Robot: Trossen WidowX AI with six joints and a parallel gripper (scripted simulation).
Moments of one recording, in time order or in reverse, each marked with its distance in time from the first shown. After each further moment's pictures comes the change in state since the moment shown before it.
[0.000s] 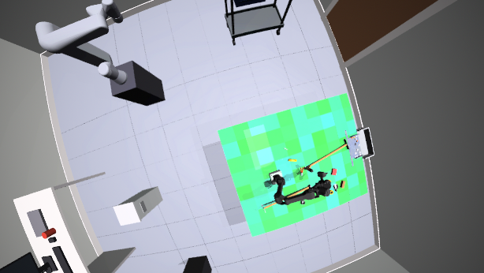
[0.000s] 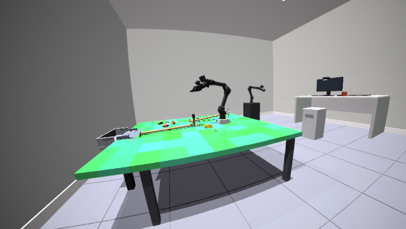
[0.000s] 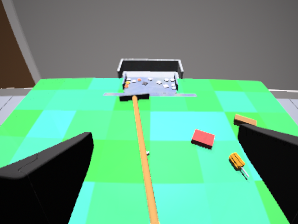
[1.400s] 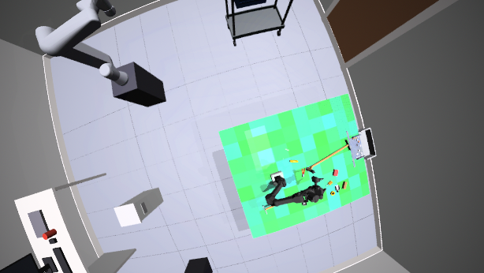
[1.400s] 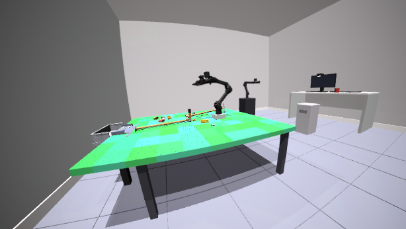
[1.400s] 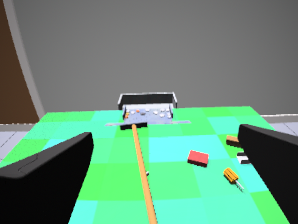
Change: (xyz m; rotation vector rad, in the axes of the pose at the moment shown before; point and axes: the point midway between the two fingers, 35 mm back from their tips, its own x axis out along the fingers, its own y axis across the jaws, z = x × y) arm -0.072 -0.004 -0.017 0.032 -0.216 -0.024
